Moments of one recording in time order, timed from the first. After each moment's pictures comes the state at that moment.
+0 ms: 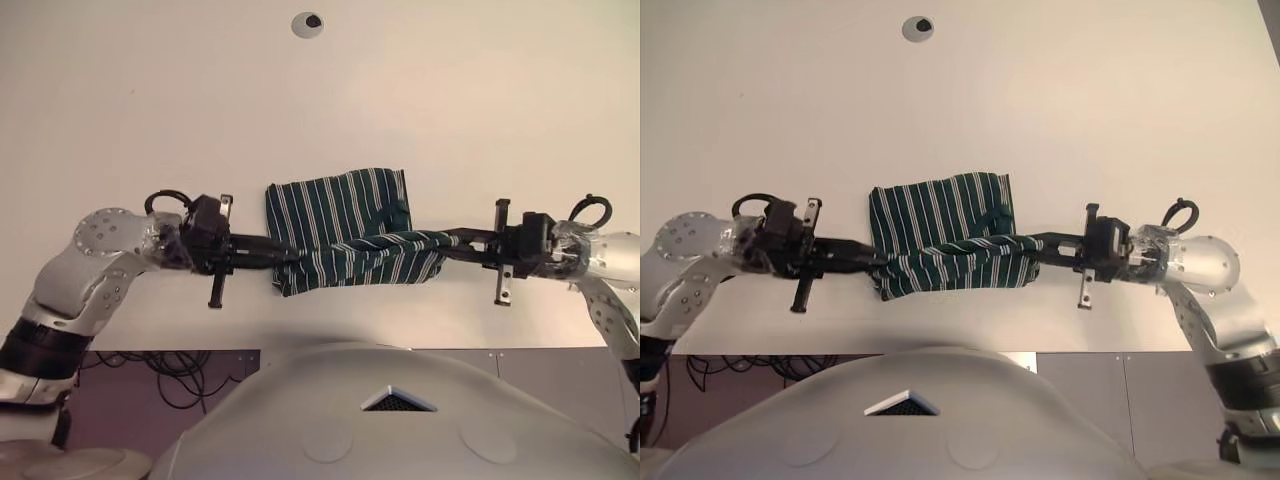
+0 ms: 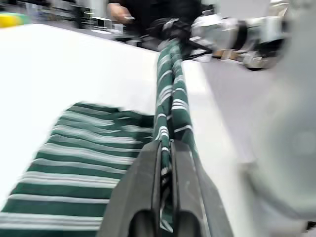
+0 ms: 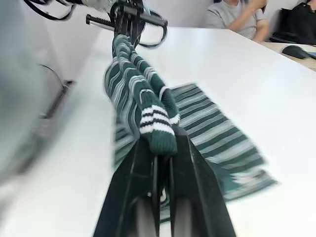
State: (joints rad) left arm 0.07 0.89 -0.23 -0.19 -0.74 0.14 -1.19; right arm 0.20 -0.88 0.15 -0.24 0.58 -0.14 1.03
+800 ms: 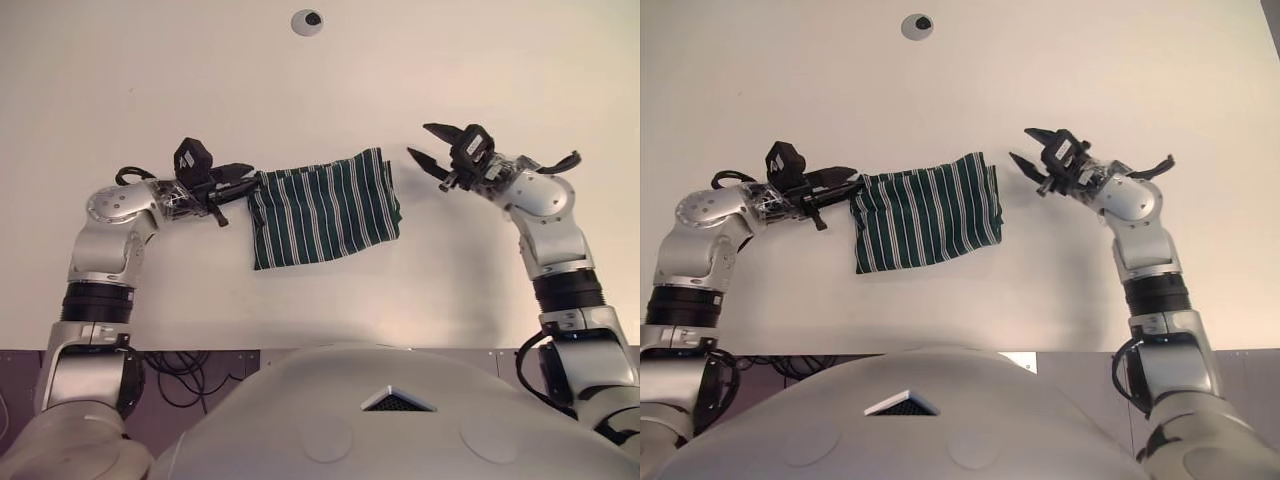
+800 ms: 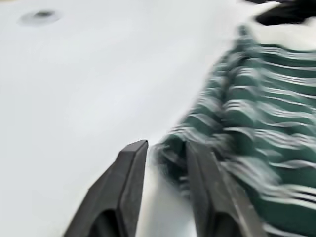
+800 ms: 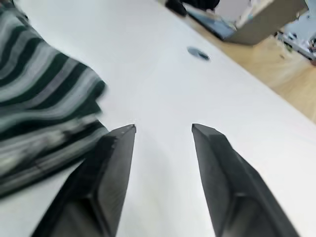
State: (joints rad) left arm -0.10 0.62 -0.07 0.24 -0.37 0.27 -0.86; right arm -0.14 -0.48 0.18 0.19 0.09 -0.20 0.69
